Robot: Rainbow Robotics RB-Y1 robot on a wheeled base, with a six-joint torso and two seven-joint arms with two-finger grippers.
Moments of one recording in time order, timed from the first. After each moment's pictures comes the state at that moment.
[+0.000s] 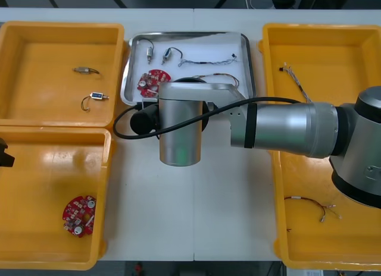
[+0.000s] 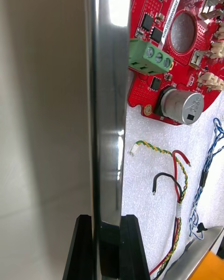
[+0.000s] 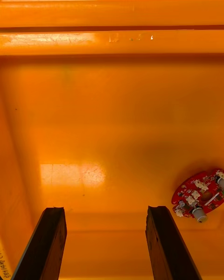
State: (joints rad) right arm -1.23 -0.34 1.28 -1.44 -0.28 1.38 1.59; left arm -0.09 0.80 0.37 -2.15 0.86 1.91 -1.36
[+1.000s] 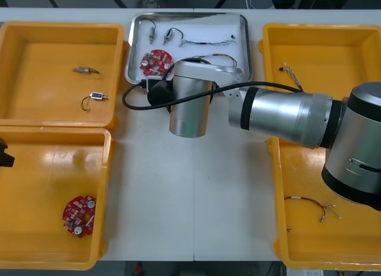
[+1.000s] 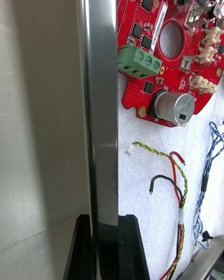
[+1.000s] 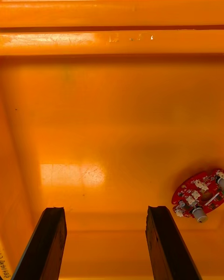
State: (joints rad) right arm -1.25 -0.30 1.24 -1.15 -0.24 1.10 1.63; left arm -0.09 0.80 0.37 -2.15 0.86 1.91 -1.36
